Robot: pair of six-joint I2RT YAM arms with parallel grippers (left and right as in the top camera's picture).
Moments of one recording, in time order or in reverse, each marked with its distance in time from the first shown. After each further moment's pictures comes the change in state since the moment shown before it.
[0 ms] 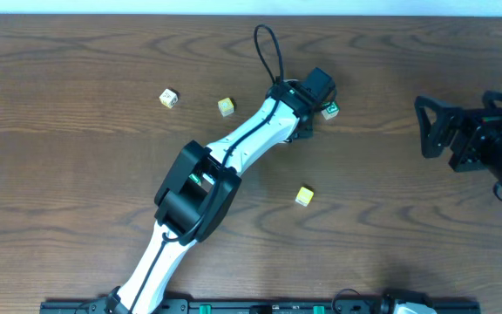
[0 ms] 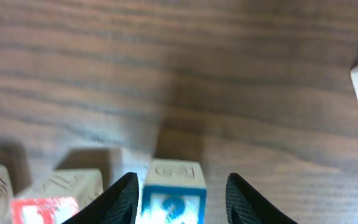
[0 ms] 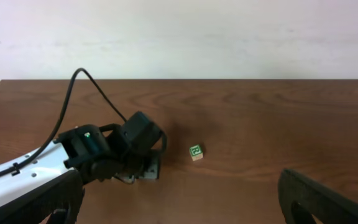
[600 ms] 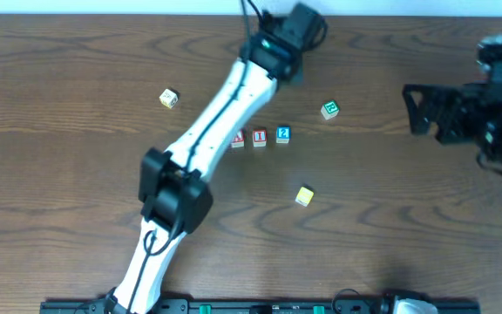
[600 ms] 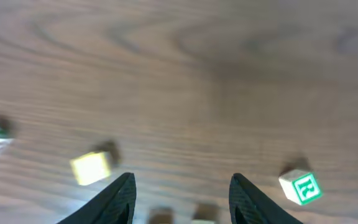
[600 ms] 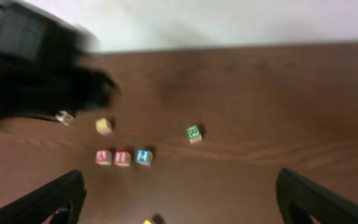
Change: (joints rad) left arm 0.127 -0.052 0.471 -0.272 -0.126 0.158; right arm 0.000 0.169 -0.092 0.060 -0.008 -0.010
